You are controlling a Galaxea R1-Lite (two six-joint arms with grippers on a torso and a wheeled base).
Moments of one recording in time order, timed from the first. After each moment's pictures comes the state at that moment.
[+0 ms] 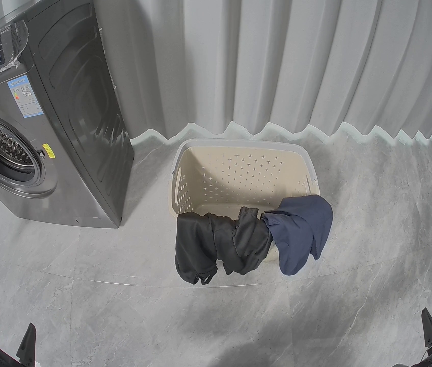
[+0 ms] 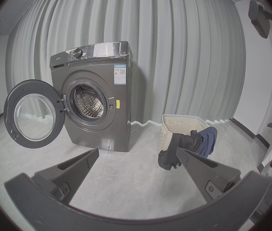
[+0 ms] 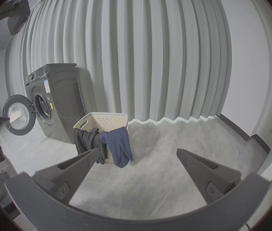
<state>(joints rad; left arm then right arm) 0.00 0.02 -0.02 0.01 0.01 -0.05 0.01 0.02 -0.02 0.00 0.02 0.00</state>
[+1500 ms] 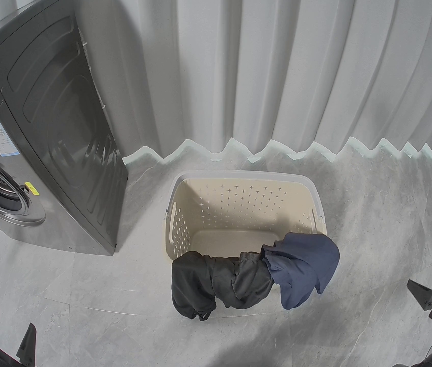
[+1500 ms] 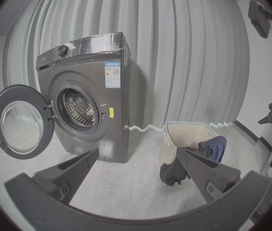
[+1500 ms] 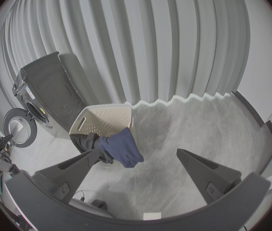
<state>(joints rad) 0.00 0.02 -0.02 0.01 0.01 -0.05 0.07 0.66 -0.18 -0.15 0.07 0.10</state>
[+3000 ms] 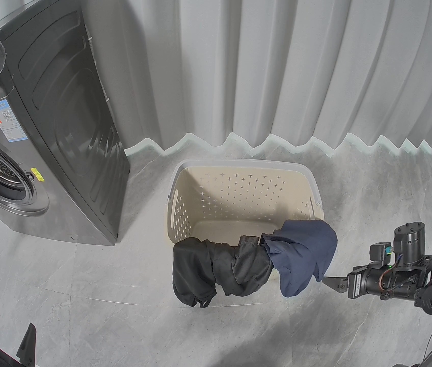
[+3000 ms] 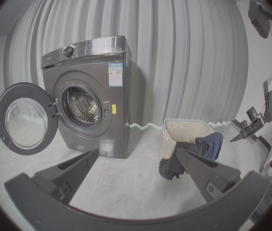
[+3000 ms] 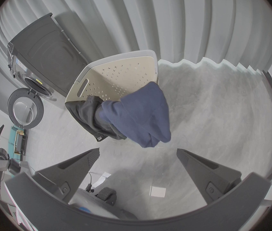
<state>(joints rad) 0.00 0.02 -0.02 0.01 0.01 -0.05 0.30 1.75 -0.23 -0.89 0.08 0.16</state>
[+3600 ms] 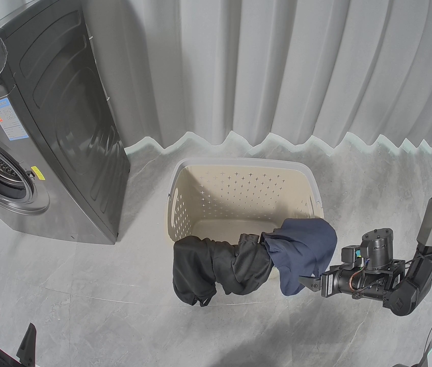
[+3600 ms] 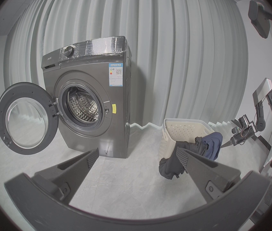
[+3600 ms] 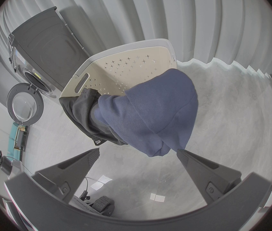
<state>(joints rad) 0.00 0.02 -0.02 0.01 0.01 -0.05 0.36 2.07 -0.32 -1.13 0.07 0.16</state>
